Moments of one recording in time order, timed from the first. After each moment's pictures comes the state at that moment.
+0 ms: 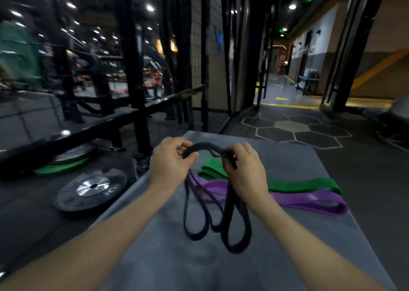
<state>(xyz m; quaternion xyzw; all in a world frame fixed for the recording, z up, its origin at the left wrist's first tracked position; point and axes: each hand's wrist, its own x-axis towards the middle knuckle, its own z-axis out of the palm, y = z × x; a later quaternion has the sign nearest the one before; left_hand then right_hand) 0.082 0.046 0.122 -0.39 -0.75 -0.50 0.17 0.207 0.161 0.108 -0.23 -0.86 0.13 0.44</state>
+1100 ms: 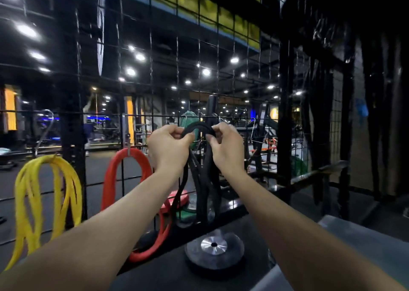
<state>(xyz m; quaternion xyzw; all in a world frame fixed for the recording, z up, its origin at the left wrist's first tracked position) -0.011 -0.241 0.325 -0.07 -0.71 -0.54 0.44 -0.037 -0.122 0.317 0.09 -0.78 0.35 0.51</state>
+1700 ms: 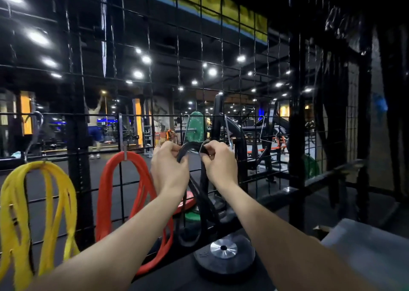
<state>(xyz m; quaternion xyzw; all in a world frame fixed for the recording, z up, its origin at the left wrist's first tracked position) -0.057 -0.242 0.288 -0.02 -0.76 -0.48 0.44 -0.082 -0.135 0.283 0.08 -0.81 0.38 0.44</state>
